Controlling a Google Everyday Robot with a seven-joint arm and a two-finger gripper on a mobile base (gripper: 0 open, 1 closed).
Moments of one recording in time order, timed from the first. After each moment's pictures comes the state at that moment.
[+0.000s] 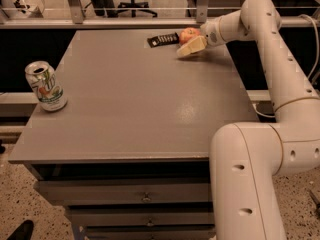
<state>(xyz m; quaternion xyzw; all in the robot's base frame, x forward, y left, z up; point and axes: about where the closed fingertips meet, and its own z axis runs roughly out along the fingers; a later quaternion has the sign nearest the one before) 0.872 -0.145 0.853 -0.41 0.77 0.16 0.47</state>
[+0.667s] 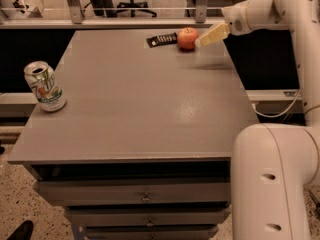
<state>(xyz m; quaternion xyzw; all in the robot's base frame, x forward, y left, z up) 0.829 -0.186 0.919 -0.43 0.74 0.16 0.50</state>
